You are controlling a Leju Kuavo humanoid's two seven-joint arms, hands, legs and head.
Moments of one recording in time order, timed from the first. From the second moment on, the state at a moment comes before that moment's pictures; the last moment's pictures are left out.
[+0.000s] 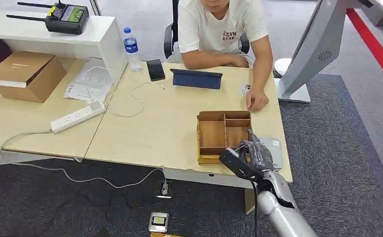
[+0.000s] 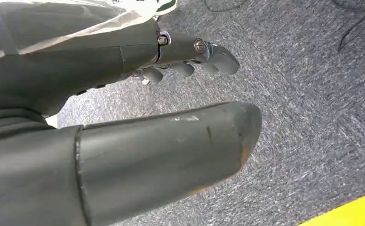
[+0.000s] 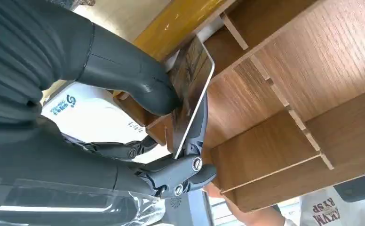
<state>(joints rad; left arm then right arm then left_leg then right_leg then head) -0.13 0.11 0.44 -0.19 -1.11 0.21 -0.05 -0.45 -0.09 0.53 -0.82 0.77 -0.29 -0.16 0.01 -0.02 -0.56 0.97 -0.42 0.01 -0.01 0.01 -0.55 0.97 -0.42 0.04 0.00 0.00</state>
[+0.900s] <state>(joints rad) -0.12 0.11 0.44 -0.19 -1.16 0.21 -0.11 -0.84 -0.19 0.41 -1.11 0.72 -0.10 -0.11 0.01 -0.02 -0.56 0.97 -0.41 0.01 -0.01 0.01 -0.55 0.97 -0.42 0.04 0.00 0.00</state>
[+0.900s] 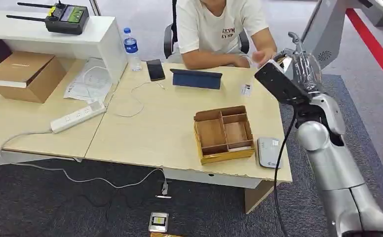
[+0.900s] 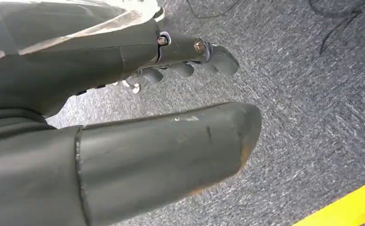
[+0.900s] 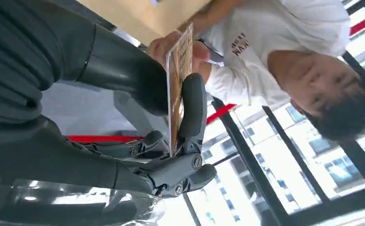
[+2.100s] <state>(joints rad) -0.16 0.12 0.40 -0.19 -1.19 0.16 -0.07 -1.22 -0.04 0.46 -0.38 0.83 -0.07 -0.09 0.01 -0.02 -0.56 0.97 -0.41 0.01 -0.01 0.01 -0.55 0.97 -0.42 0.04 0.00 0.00</state>
